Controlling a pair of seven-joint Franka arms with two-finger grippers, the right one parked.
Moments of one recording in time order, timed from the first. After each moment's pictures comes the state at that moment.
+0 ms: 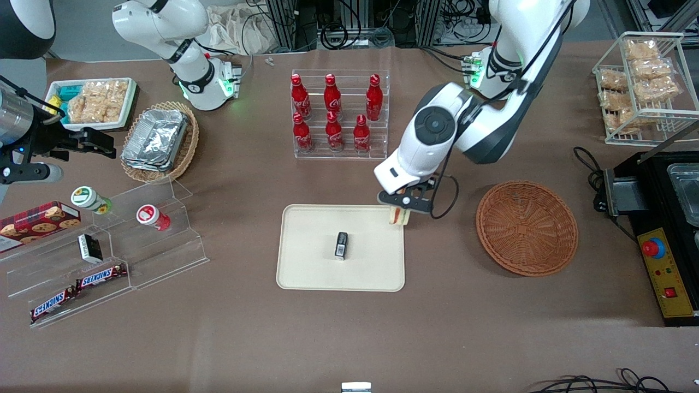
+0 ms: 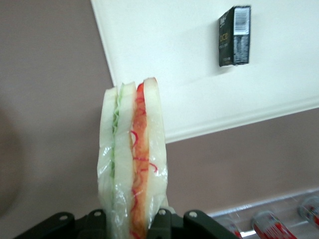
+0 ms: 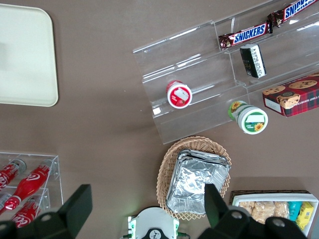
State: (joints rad) arm -0.28 0.41 -0.40 -1.81 0.07 2.18 -0.45
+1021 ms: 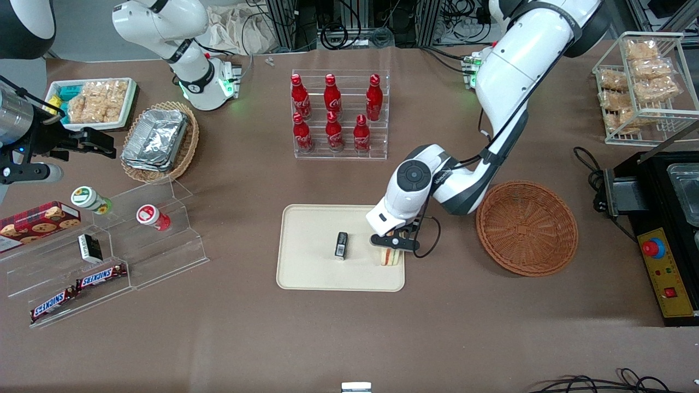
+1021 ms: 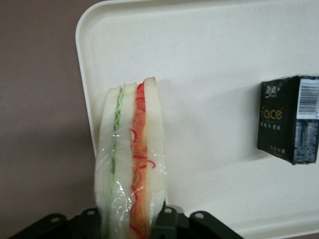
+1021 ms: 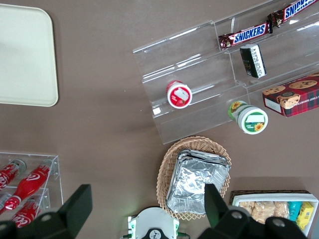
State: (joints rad) arm -0.28 0.72 -0.40 -1.66 0.33 2.43 -0.67
